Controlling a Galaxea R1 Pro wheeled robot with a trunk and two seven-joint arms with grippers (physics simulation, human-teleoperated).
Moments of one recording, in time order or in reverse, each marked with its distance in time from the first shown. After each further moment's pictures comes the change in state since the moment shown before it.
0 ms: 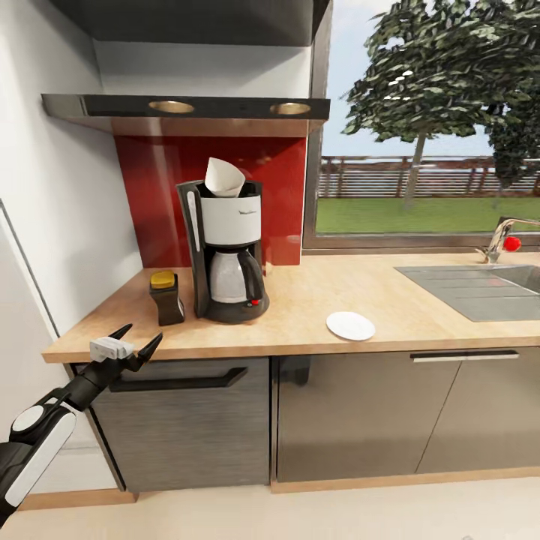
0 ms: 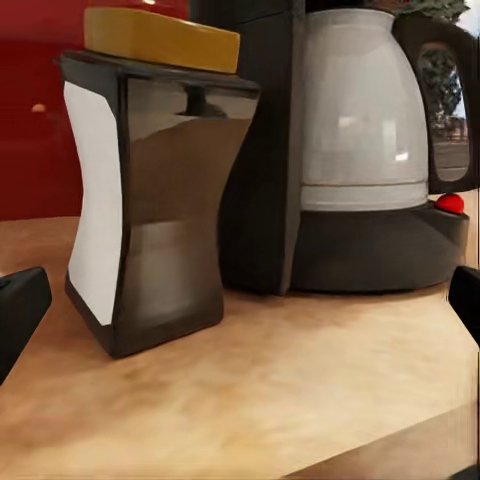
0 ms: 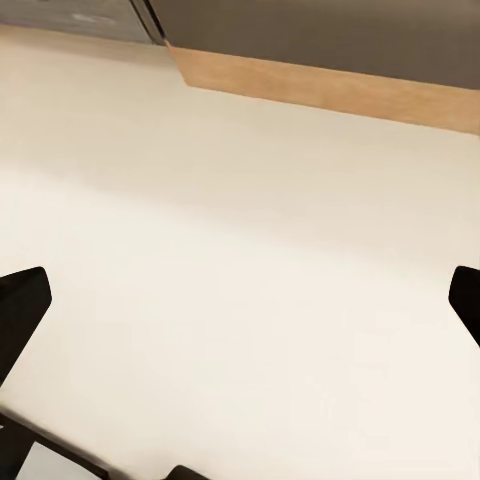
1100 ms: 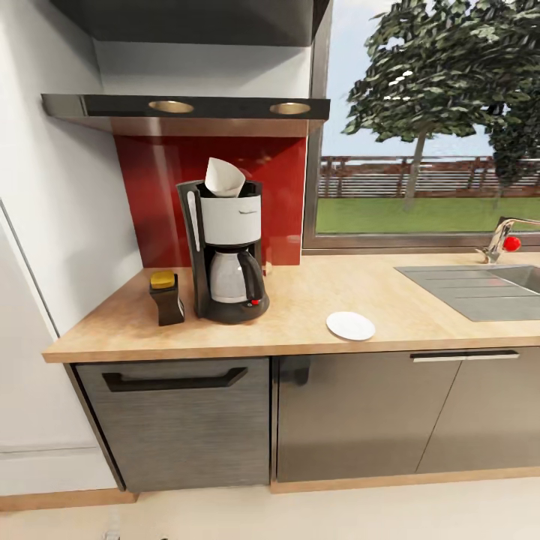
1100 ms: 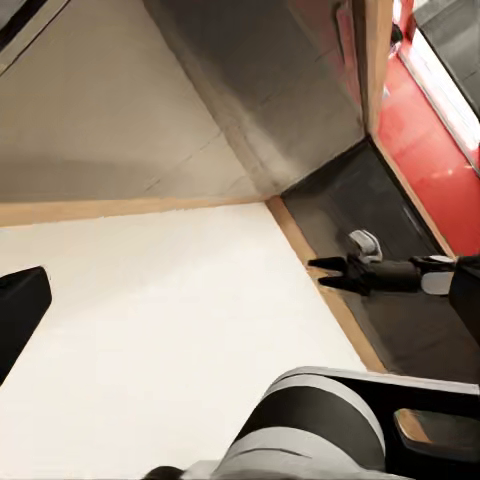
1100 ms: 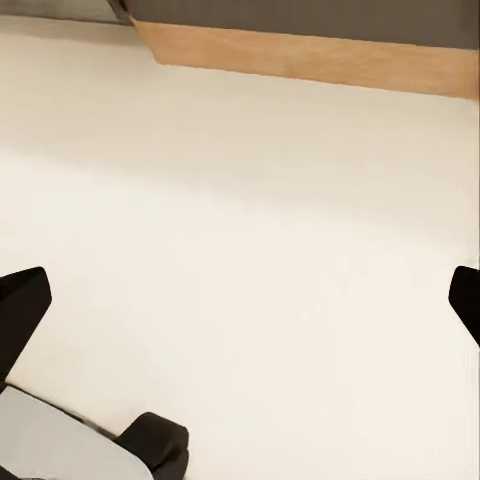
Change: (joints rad) left arm 0.035 -0.169 -0.003 1.227 -0.002 -0.044 -1.173; right arm -0.001 -0.013 -0.107 0.311 -0.009 -0.146 0.293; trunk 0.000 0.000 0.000
